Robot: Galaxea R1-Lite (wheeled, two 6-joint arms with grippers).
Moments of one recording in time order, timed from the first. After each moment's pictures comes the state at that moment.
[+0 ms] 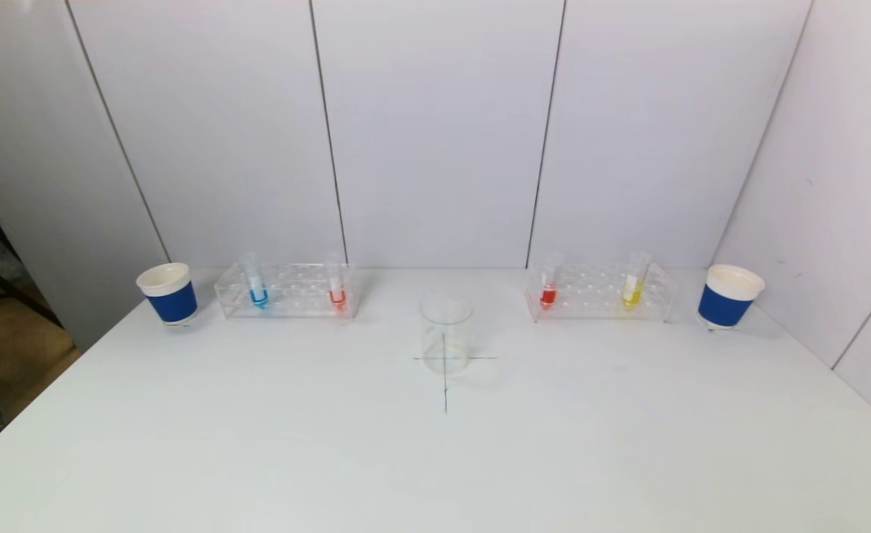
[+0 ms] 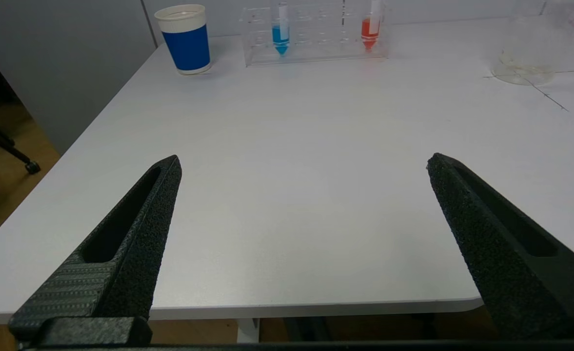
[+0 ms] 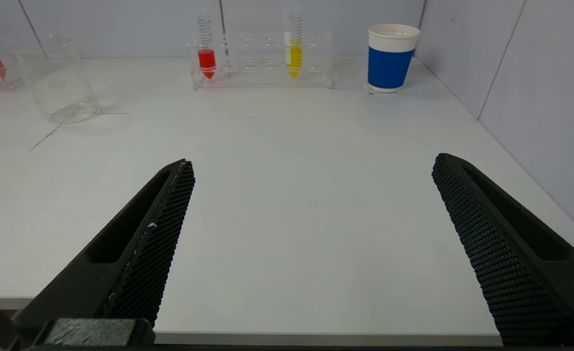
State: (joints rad) left arm 0.00 0.00 0.00 0.00 0.00 0.04; right arm 0.01 0.00 0.00 -0.01 -0.01 0.03
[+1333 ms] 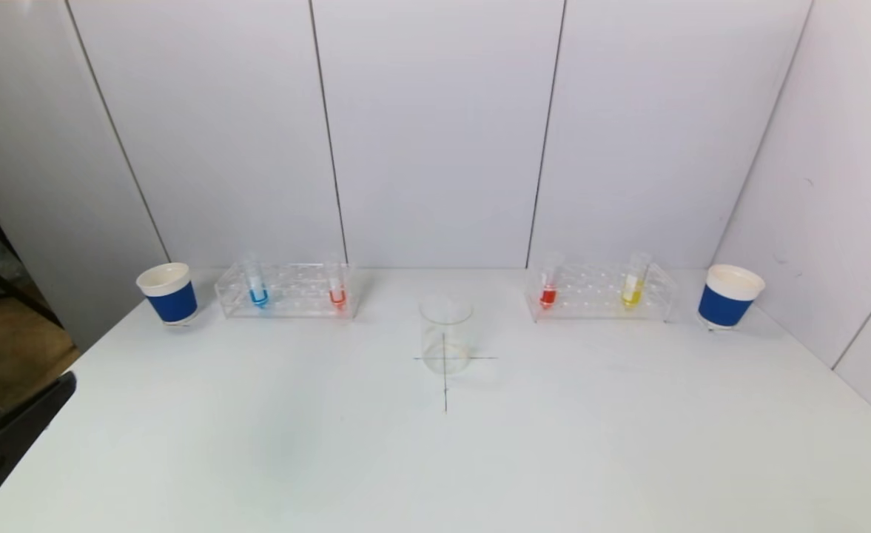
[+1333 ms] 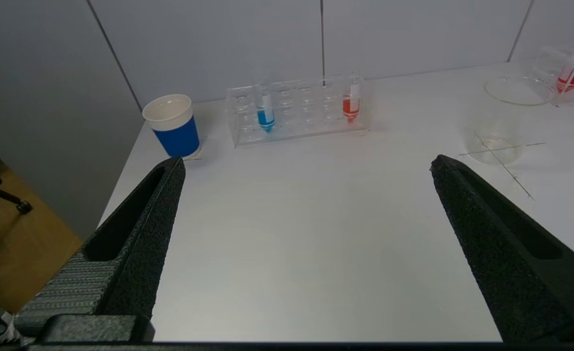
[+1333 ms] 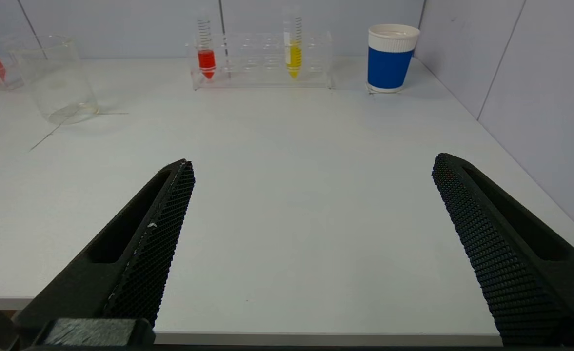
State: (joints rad) left arm 0.00 0.70 -0.38 -0.26 -0.09 0.09; right arm 0.01 0.00 0.00 -0.01 -0.01 0.03
